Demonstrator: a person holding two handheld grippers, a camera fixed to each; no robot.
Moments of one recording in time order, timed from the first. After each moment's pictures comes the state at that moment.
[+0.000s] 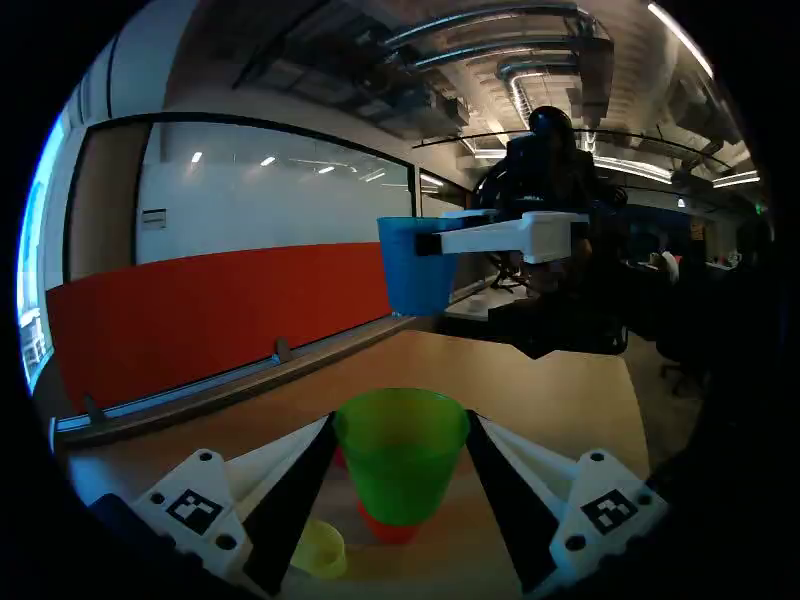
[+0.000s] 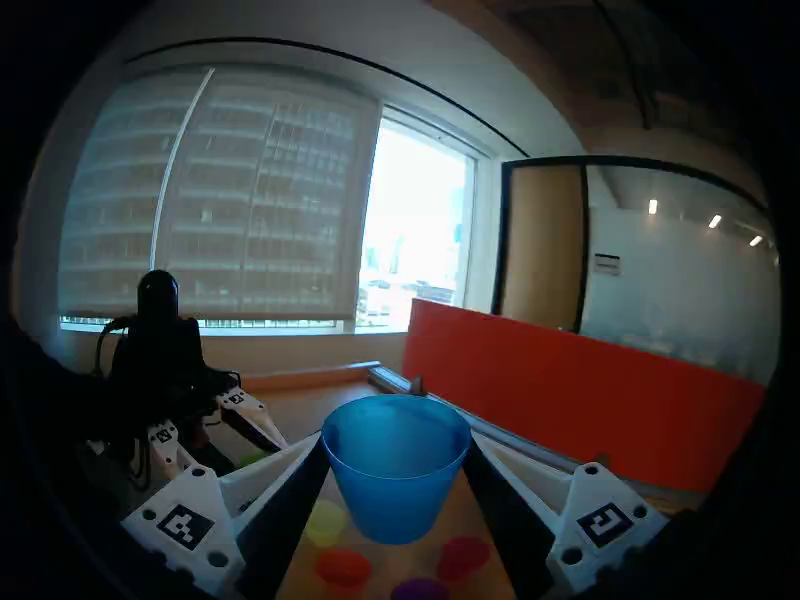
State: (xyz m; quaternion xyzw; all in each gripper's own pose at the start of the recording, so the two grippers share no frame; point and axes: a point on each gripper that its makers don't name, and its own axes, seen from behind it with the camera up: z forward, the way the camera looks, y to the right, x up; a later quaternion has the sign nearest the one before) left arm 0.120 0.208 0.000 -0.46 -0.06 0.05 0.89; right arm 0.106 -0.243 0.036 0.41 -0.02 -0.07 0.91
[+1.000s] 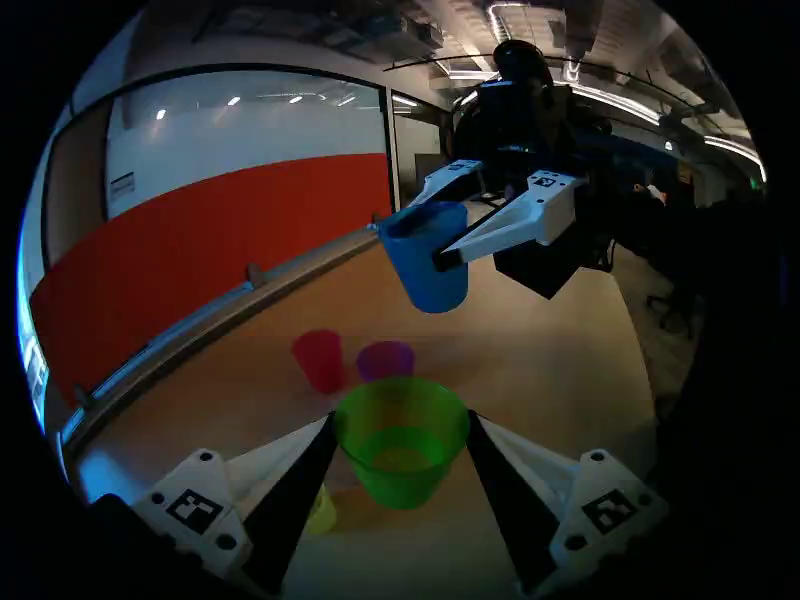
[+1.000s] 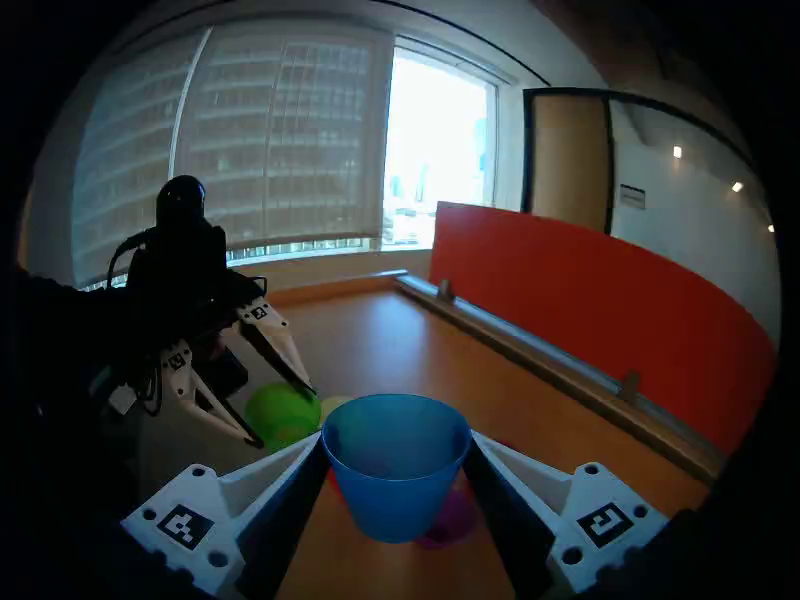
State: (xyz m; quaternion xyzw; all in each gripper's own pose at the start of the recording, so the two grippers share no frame) left arm 0.034 0.217 -0.013 -0.48 -0.17 0.14 0.85; right arm -0.018 -0.212 0.014 0.44 -0.15 -0.11 0.88
